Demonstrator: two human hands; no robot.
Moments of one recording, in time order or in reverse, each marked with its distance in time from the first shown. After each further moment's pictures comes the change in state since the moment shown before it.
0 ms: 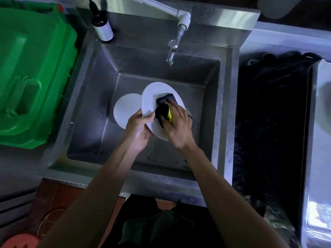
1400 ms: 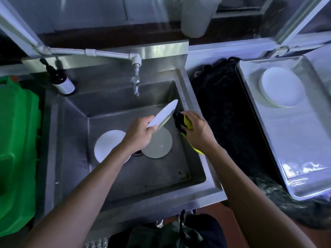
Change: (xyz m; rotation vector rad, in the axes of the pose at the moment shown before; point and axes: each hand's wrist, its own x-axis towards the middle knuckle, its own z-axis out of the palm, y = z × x) left_hand 0.025 0.060 0.044 1.296 -0.487 0.513; right_hand -0.035 0.007 -0.091 -0.131 0.344 0.144
